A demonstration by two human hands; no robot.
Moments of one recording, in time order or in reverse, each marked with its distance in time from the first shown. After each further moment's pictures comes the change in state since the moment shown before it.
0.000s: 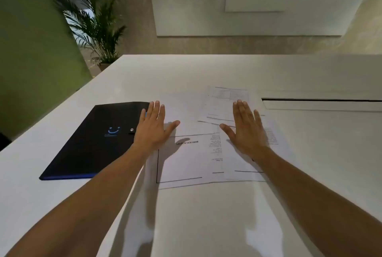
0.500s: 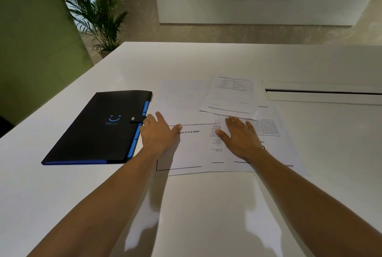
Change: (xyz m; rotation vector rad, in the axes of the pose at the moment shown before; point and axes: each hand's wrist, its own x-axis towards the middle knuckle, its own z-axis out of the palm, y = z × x) left_hand -0.026 0.028 0.019 -0.033 -0.166 -0.367; right_hand -0.020 -0.009 0.025 0.063 -0.297 -0.009
